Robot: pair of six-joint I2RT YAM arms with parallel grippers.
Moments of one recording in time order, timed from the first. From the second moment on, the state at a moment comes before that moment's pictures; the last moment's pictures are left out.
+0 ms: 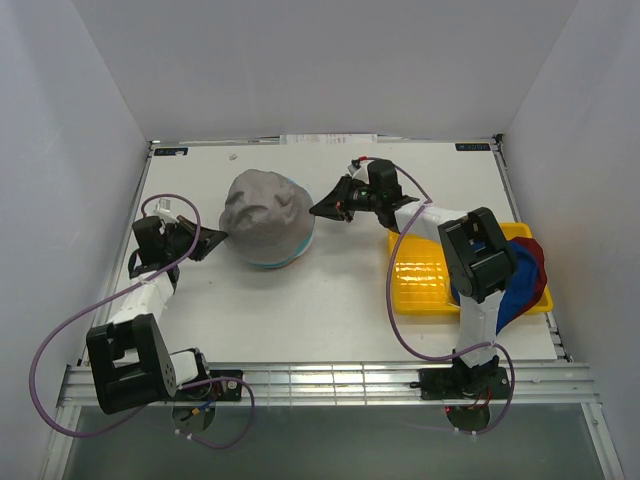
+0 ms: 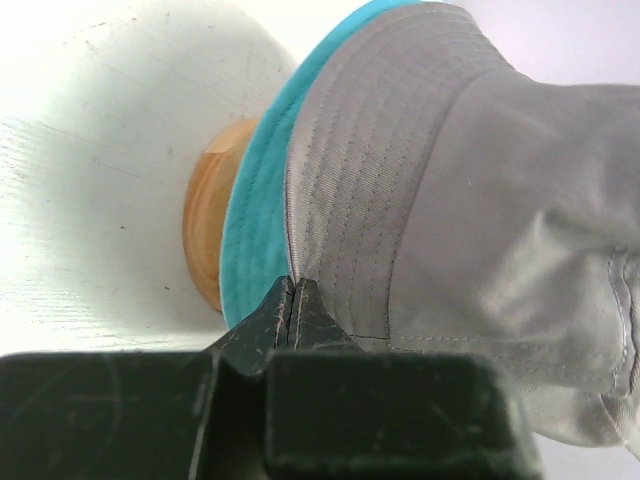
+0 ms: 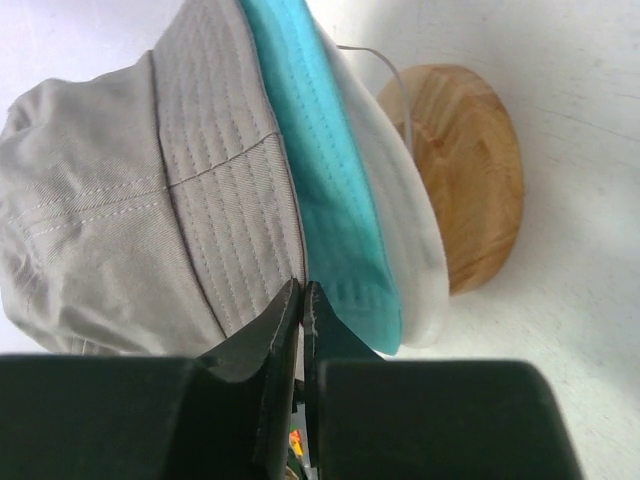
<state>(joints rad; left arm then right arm) 0.25 1.21 0.56 0.13 0.63 -0.80 0.48 1.97 1.24 0.34 -0.75 1.14</state>
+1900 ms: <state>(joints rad) 0.25 1.26 0.63 -0.14 0.50 -0.72 0.51 2.27 1.99 -0.57 -0.55 0.64</state>
